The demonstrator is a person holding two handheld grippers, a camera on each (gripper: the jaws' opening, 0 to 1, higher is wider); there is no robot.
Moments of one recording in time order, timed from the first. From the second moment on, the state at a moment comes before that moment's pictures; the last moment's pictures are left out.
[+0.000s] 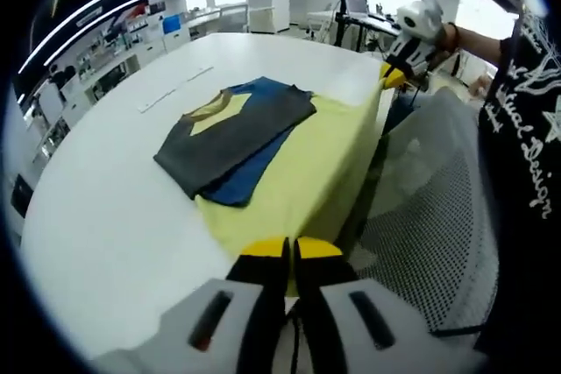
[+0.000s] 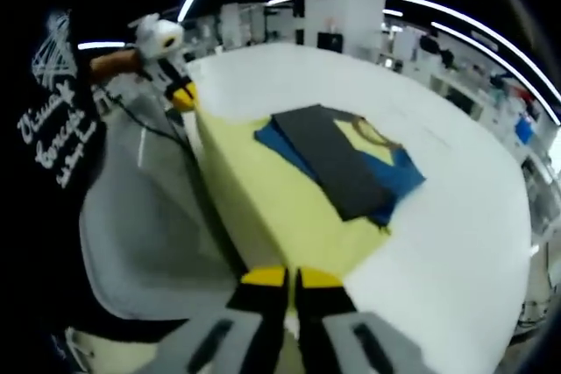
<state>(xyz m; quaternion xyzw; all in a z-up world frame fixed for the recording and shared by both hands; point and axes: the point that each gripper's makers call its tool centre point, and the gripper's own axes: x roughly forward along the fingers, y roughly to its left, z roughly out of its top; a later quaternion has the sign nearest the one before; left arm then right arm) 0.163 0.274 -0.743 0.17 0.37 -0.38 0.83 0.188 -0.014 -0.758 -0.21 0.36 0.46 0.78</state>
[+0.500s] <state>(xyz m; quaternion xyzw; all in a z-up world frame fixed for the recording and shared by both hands) 0.215 0.279 -0.709 0.20 0.33 -0.38 0.84 0.244 -0.009 -0.722 -0.24 0.31 0.44 0.81</state>
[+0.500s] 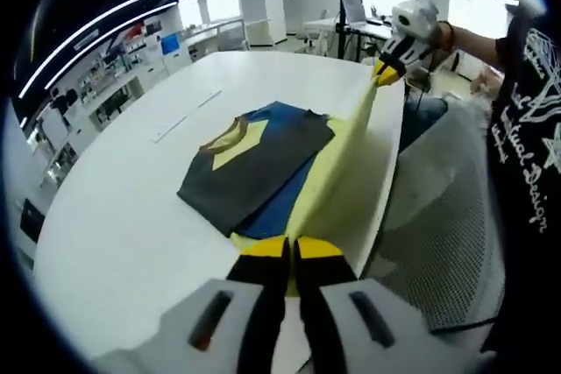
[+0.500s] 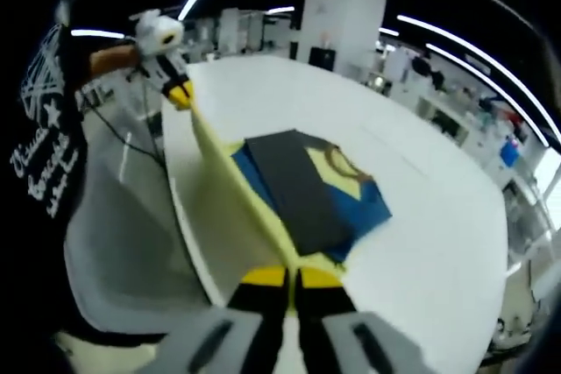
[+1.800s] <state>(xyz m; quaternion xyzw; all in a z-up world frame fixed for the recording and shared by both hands) 0.390 0.286 -0.688 0.23 0.28 -0.34 0.87 0.413 0.003 -0.703 -0.29 0.29 0.32 0.85</state>
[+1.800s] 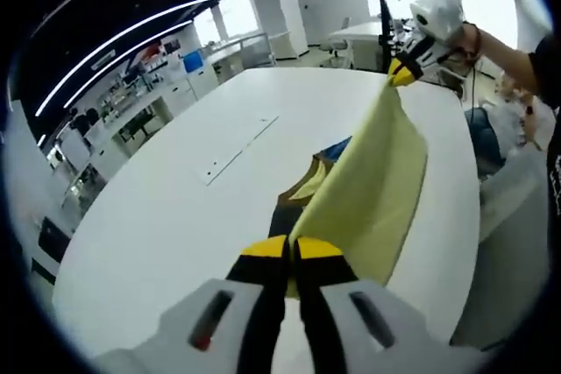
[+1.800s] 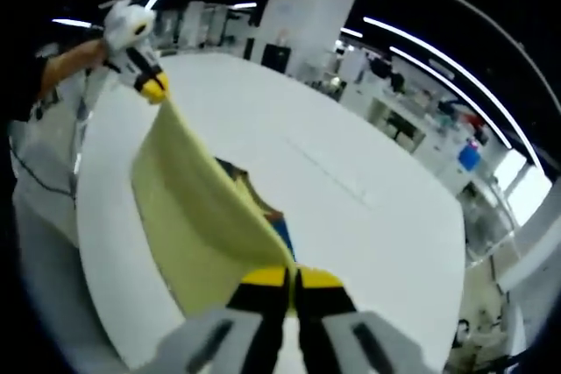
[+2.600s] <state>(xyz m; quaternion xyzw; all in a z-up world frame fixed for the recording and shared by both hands) 0.458 0.310 -0.801 0.15 0.38 -0.32 0.85 0.483 0.011 -0.805 -0.35 0.36 0.33 0.80</state>
